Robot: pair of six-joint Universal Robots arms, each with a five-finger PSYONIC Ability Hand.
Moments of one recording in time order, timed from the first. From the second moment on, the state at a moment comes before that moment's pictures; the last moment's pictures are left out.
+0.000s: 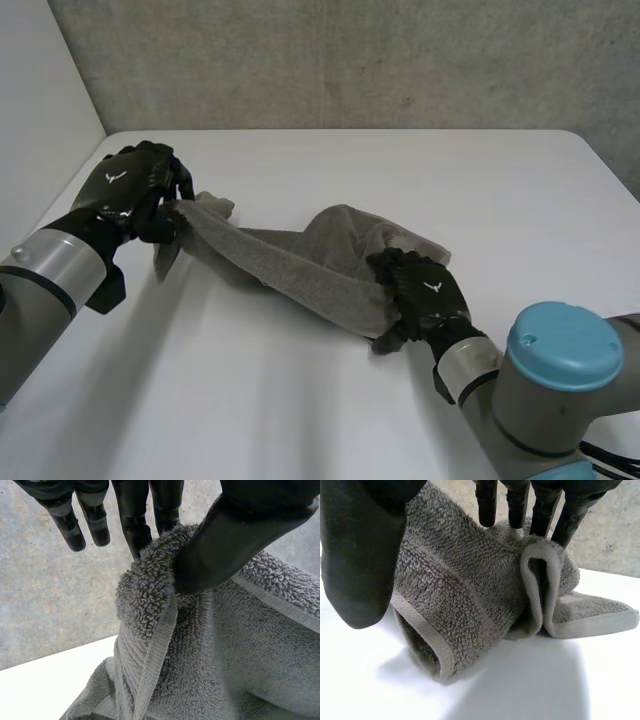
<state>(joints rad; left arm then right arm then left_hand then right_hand) 4.48 -1.63 -1.80 3.36 -1.30 3.06 2.12 -1.09 1.87 -0.57 1.51 3.28 1.31 1.29 0.22 0.23 1.15 0.24 0.25 0.21 0.23 0.07</state>
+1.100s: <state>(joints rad) 4.51 -1.61 -1.85 3.33 -1.30 3.06 1.91 -1.14 1.88 -0.57 1.33 3.27 1.31 1.30 0.22 0.23 1.15 1.32 1.23 0.21 0.23 1.13</state>
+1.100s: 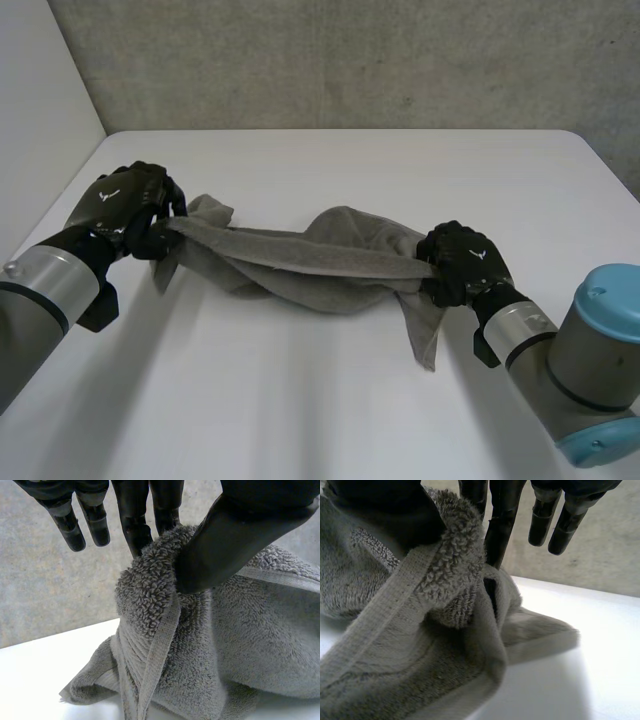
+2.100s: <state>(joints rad) 4.50 -1.85 -1.28 3.68 -1.32 3.24 1.91 -1.07 0.85 -0.20 1.17 2.81 1.31 1.31 0.22 0.23 1.16 1.32 1.28 0.21 0.23 1.15</state>
